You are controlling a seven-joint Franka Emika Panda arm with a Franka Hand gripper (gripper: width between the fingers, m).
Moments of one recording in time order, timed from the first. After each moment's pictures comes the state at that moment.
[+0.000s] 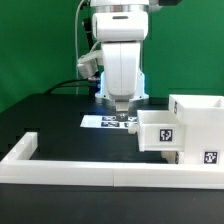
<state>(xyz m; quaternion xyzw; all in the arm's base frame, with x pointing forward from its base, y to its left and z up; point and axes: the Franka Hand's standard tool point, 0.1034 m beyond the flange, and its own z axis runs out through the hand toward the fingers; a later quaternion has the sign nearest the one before) 0.596 -0.044 0.094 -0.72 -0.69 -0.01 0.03</state>
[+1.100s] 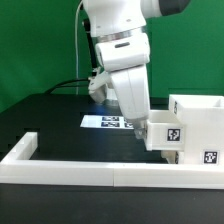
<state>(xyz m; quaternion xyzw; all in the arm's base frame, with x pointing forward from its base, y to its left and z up) 0.581 -0.005 0.063 -0.72 -0.69 -0.06 0.11</state>
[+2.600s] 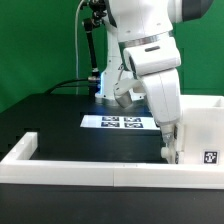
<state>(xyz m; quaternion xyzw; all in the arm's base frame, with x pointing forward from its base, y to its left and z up) 0.580 0.029 0.058 -0.73 -0.67 -0.07 0.12</state>
